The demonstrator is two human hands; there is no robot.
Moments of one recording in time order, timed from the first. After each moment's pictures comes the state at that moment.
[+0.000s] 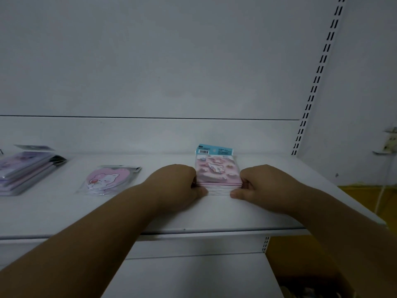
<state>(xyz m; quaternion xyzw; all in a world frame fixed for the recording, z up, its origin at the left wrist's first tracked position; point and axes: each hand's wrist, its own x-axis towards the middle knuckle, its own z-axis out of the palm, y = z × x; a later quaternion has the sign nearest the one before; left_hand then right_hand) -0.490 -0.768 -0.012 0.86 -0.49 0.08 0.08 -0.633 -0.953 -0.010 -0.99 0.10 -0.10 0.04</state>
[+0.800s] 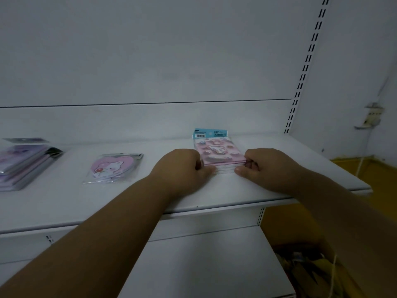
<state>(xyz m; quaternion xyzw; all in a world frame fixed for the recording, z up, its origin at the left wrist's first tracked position) -0.494 -0.760 -0.022 0.85 -0.48 0.09 0.20 -0.645 -0.941 -0.020 -0.98 0.14 -0.16 0.05</state>
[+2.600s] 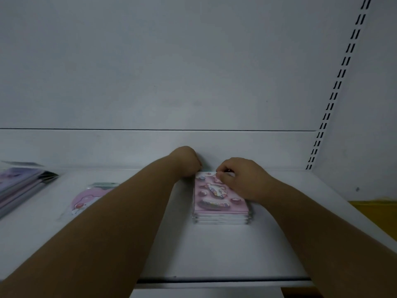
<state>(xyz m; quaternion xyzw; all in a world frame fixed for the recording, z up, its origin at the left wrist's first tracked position) -0.417 -0.859 0.027 0.92 -0.31 -0.10 0.22 -0.543 -0.980 -0.002 -0.96 0.10 -0.18 0.18</state>
